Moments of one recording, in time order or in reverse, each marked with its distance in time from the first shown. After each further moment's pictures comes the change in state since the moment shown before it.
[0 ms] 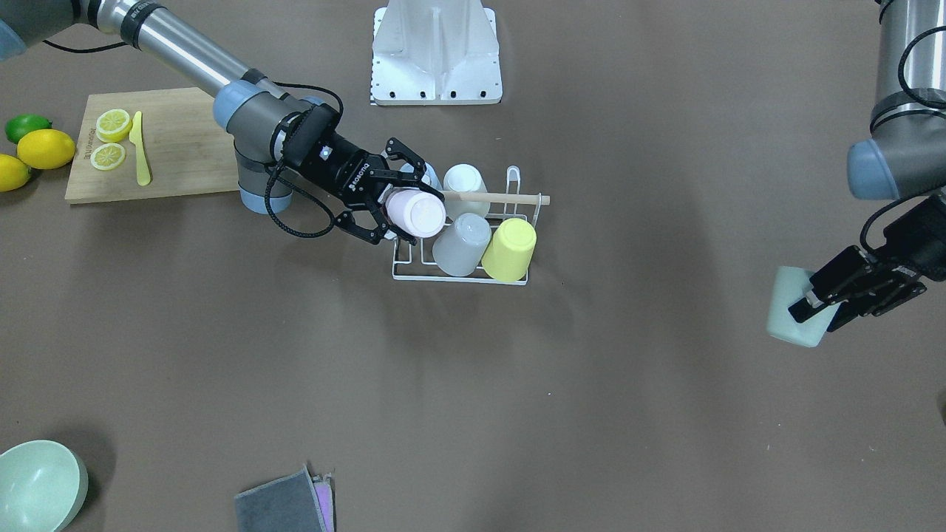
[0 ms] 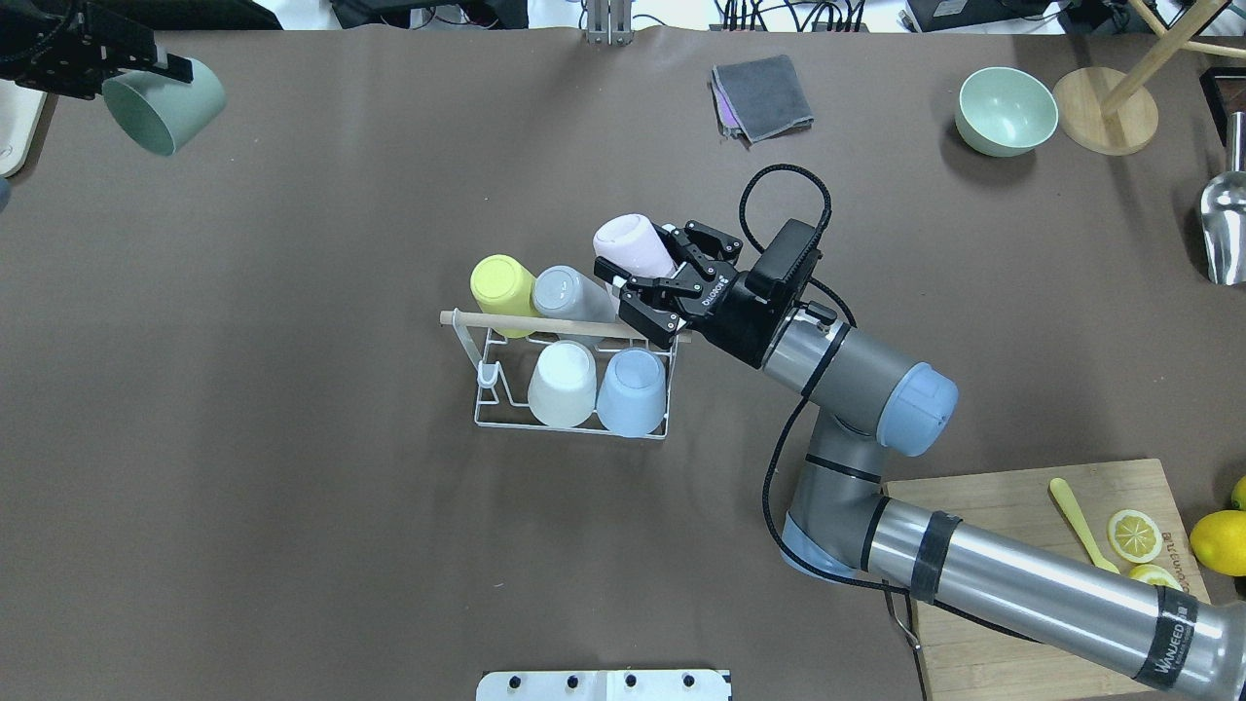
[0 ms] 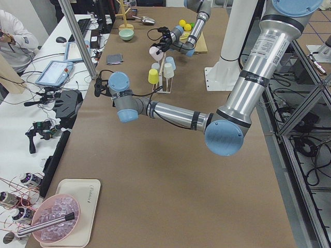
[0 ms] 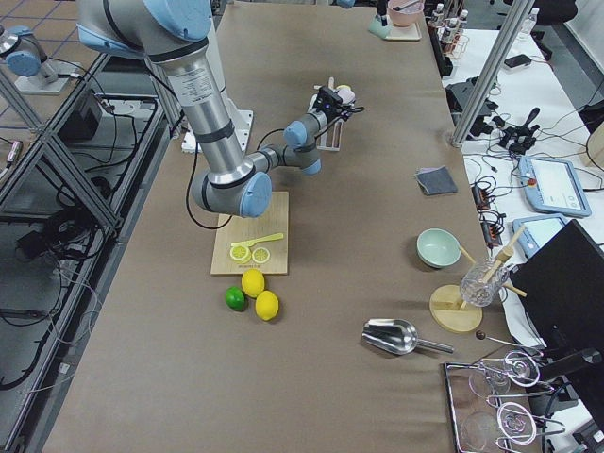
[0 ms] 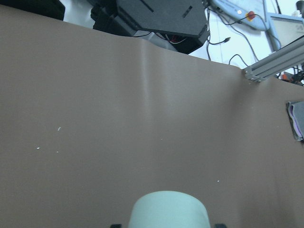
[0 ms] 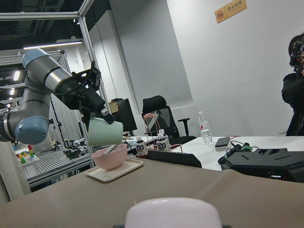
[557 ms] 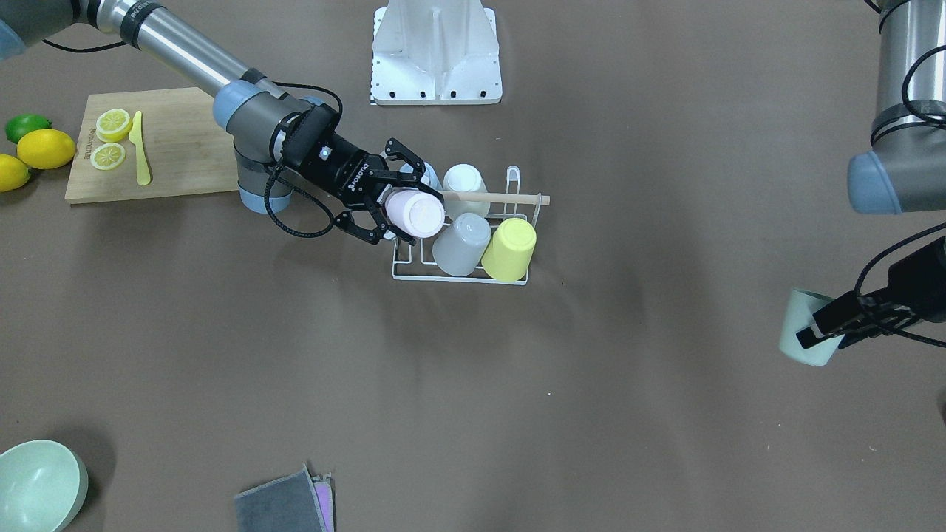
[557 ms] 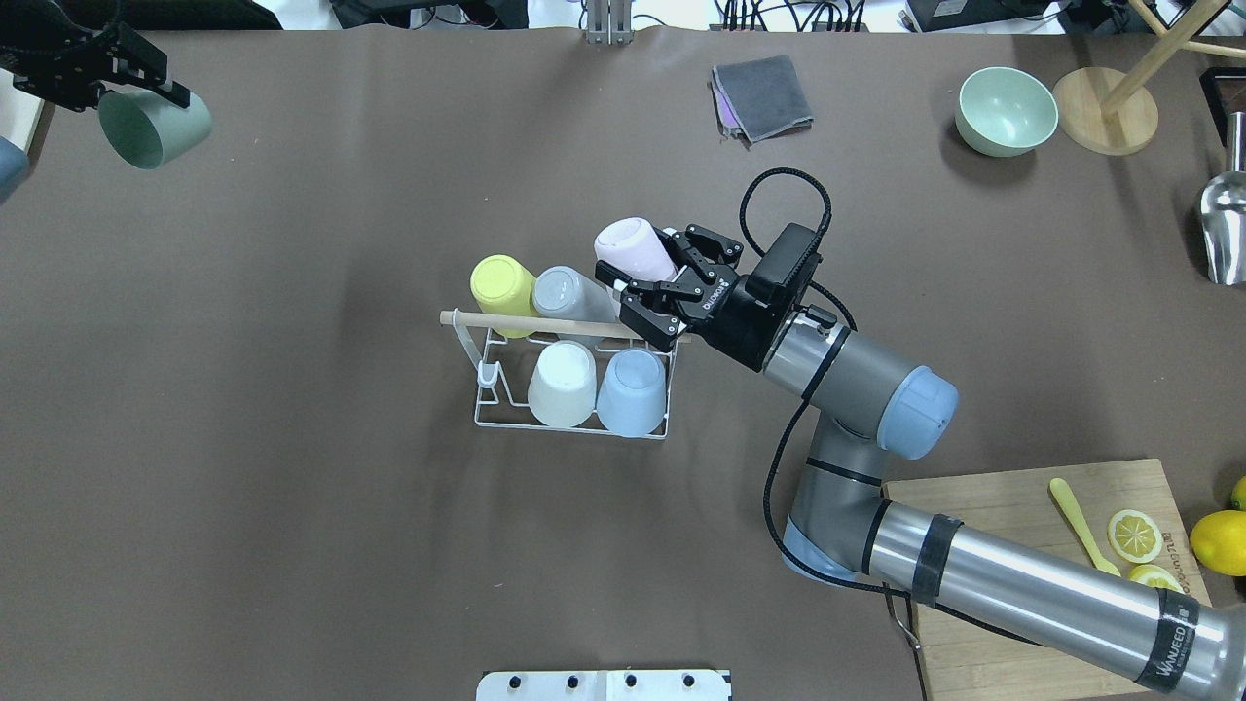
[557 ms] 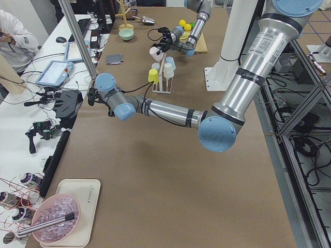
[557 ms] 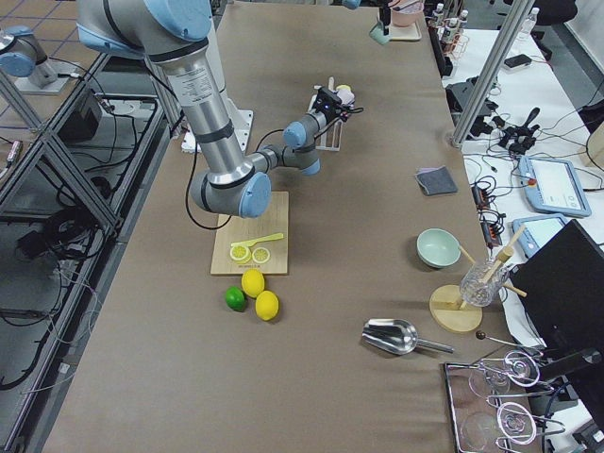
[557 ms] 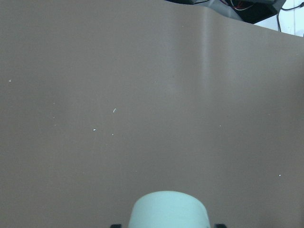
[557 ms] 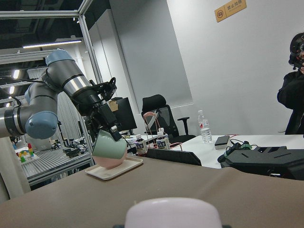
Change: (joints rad) left arm -0.016 -0.051 0.071 0.387 -0.063 0.252; right arm -0.006 -0.004 0.000 0.001 -0.004 -0.003
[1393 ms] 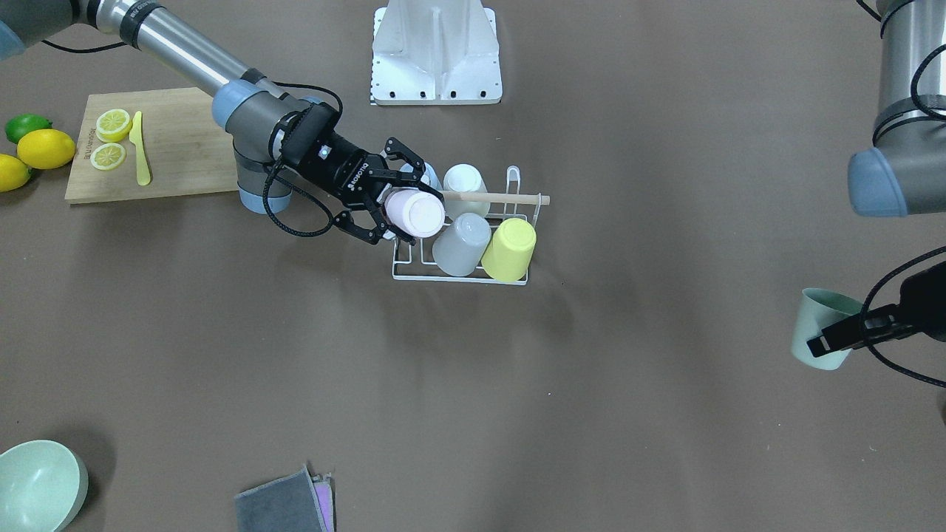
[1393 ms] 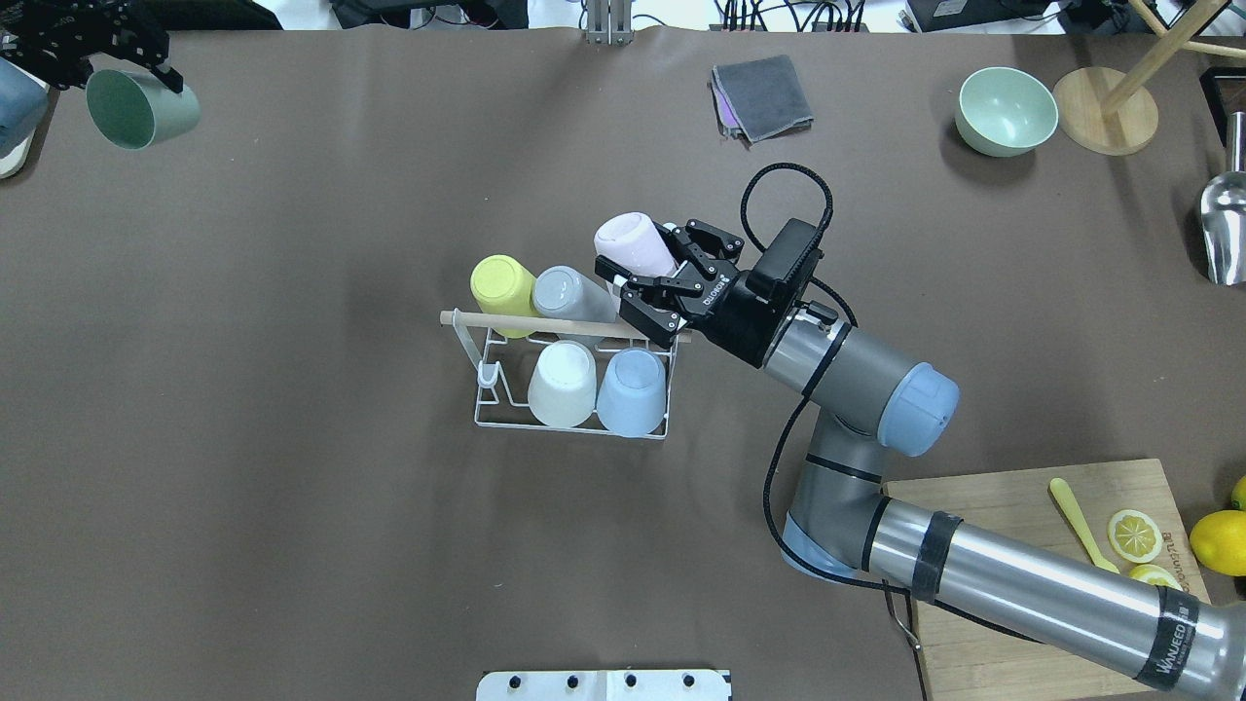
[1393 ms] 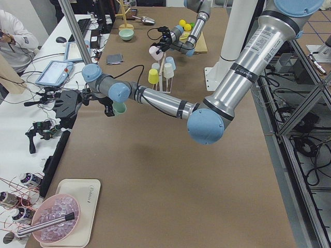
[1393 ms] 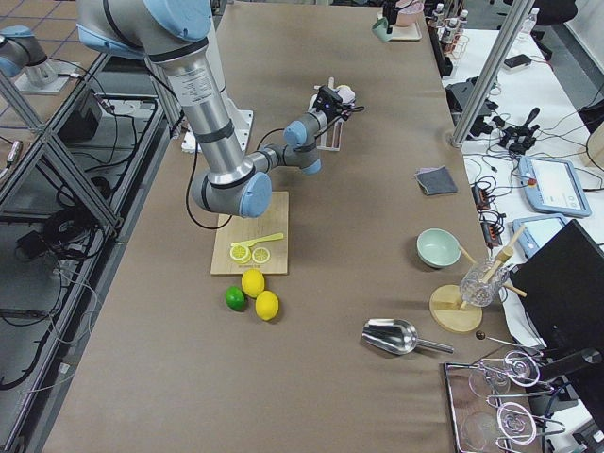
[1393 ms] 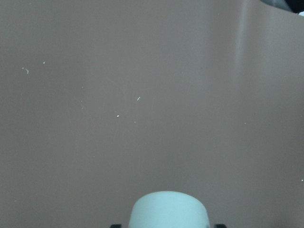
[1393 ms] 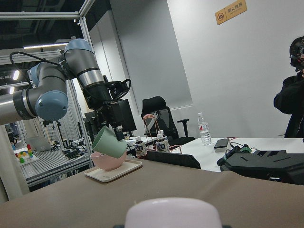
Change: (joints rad) left arm -0.024 -0.118 0.003 0.517 -0.006 0.227; right arm 0.005 0.002 0.003 -0.001 0.000 -0.007
